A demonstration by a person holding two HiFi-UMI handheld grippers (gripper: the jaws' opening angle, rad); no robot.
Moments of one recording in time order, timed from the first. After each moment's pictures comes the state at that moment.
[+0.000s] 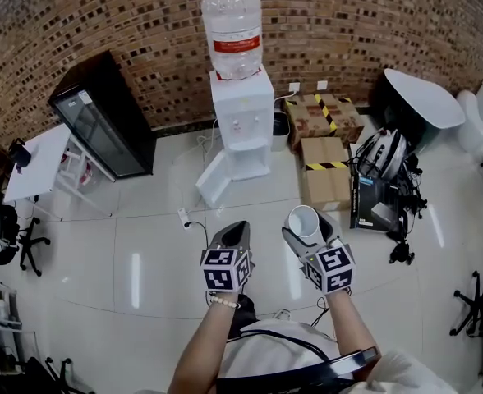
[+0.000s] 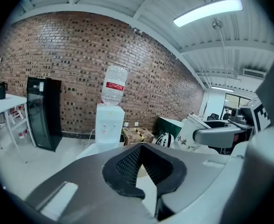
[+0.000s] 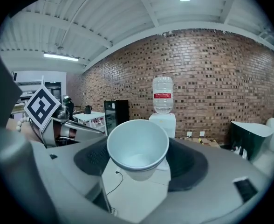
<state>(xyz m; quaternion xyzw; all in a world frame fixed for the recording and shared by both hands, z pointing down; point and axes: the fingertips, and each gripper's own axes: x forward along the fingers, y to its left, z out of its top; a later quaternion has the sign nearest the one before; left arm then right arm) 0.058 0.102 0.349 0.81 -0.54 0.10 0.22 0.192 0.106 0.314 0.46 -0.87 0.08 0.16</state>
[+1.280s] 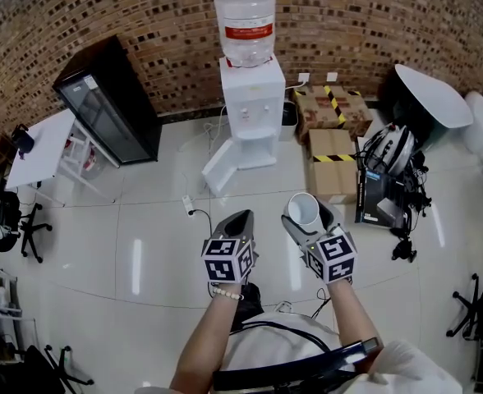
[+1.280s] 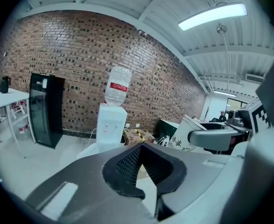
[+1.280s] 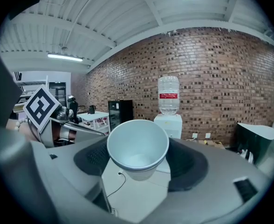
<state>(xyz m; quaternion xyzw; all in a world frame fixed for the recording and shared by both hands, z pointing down) 0.042 0.097 0.347 0.80 -0.55 0.08 0.24 0.163 0.093 0.312 0.44 -0.88 0.08 0.16</state>
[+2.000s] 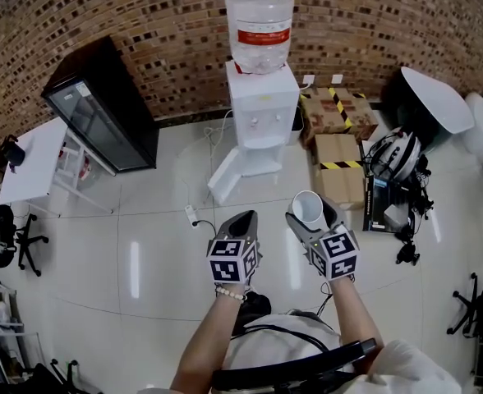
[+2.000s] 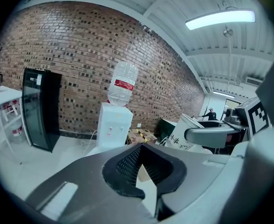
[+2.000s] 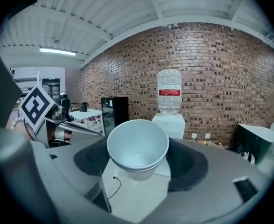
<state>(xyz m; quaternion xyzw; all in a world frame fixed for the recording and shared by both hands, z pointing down) -0.023 0.005 0.360 0.81 -0.53 0.09 0.25 0.098 -0.004 0.322 0.46 -0.87 0.09 0.18</state>
